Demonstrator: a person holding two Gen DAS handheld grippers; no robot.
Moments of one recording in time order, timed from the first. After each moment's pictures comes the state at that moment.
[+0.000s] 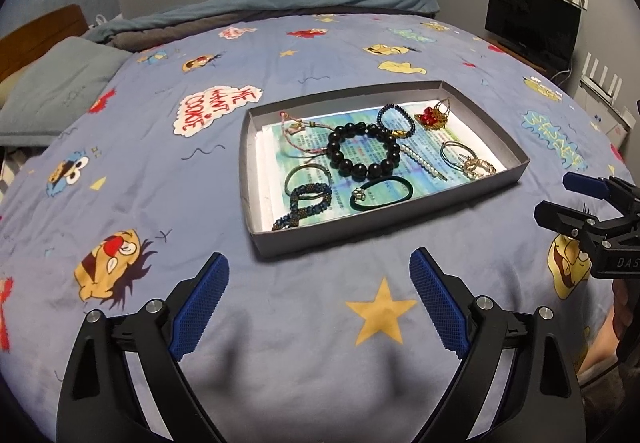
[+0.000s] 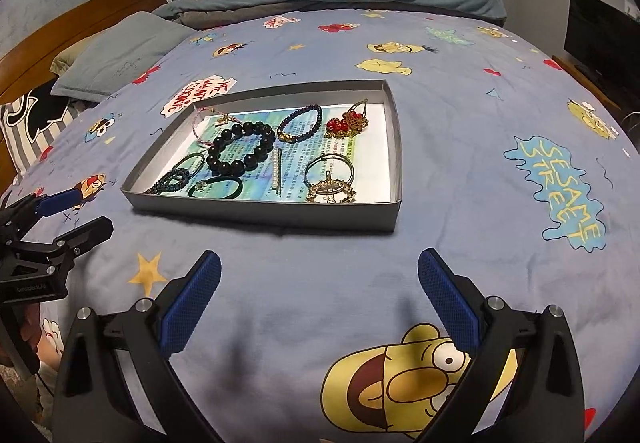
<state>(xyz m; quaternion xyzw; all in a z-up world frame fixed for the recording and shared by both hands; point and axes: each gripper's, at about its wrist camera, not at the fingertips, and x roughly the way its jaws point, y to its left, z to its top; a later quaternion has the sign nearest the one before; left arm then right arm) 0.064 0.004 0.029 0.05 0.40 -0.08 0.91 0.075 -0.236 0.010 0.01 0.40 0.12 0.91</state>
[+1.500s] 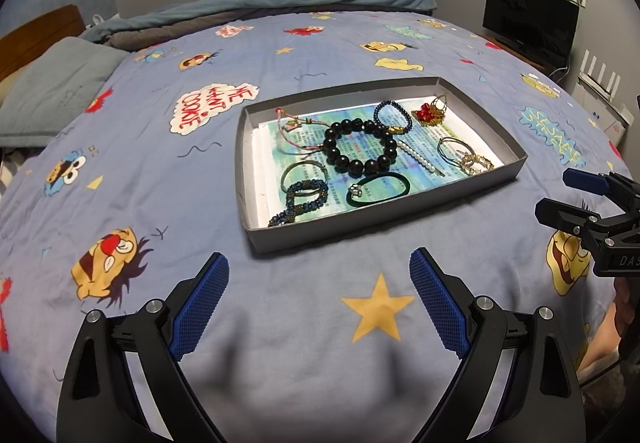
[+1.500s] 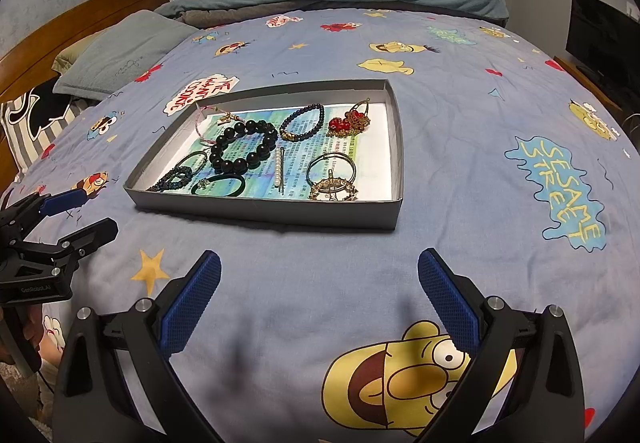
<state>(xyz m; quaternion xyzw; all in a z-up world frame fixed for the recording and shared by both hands) 0.063 0.002 0.026 0.05 0.41 -0.09 0.91 0.073 -0.235 0.011 0.00 0.40 0.12 0.91</state>
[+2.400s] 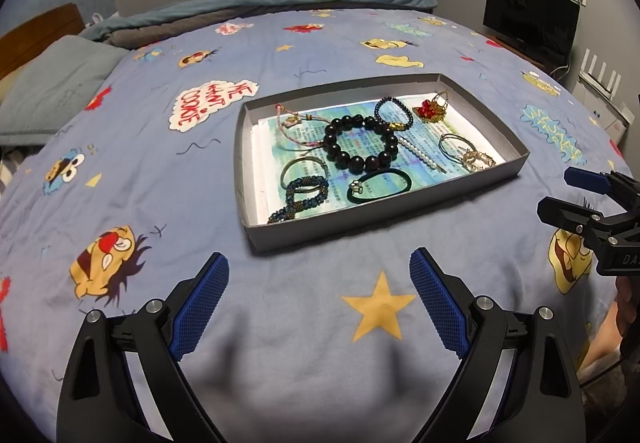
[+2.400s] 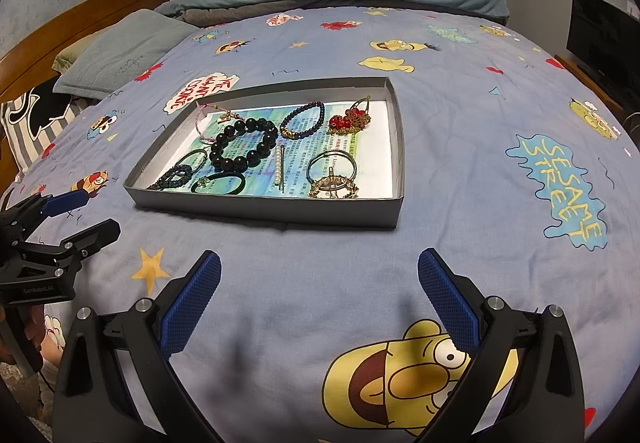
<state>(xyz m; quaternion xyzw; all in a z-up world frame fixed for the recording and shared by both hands) 0.063 0.001 0.022 0.05 0.41 -0.09 0.91 0.074 -0.235 0.011 0.00 0.41 0.12 0.91</state>
